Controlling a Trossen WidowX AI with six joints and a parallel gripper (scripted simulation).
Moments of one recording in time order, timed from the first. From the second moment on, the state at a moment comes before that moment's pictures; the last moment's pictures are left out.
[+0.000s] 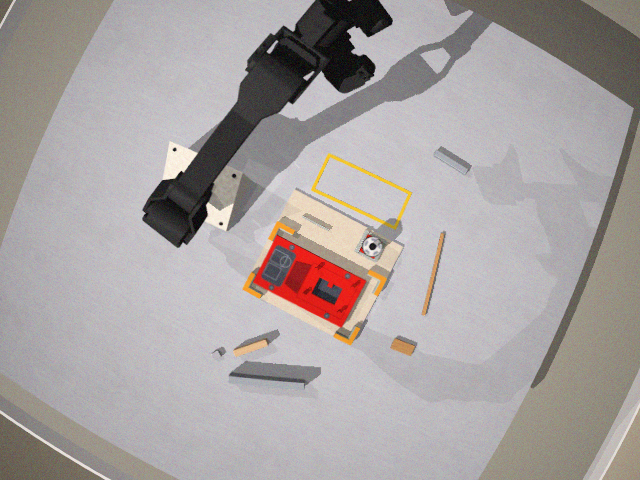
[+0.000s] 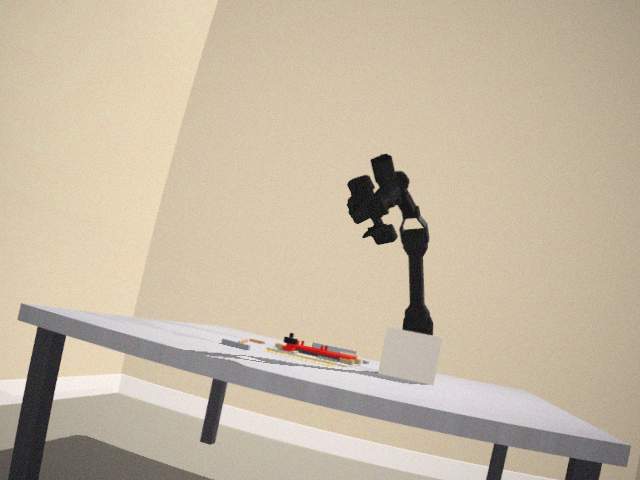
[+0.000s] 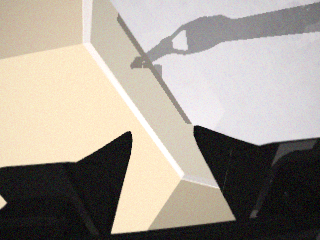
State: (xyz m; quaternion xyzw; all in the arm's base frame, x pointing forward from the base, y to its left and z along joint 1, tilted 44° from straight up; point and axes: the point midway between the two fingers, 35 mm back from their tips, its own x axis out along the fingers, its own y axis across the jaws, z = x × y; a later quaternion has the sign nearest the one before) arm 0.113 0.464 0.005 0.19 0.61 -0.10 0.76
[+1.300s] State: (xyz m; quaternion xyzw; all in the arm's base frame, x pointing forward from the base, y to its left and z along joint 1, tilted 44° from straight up) arm 0.357 0.116 0.028 0.27 0.29 -0.60 0.69
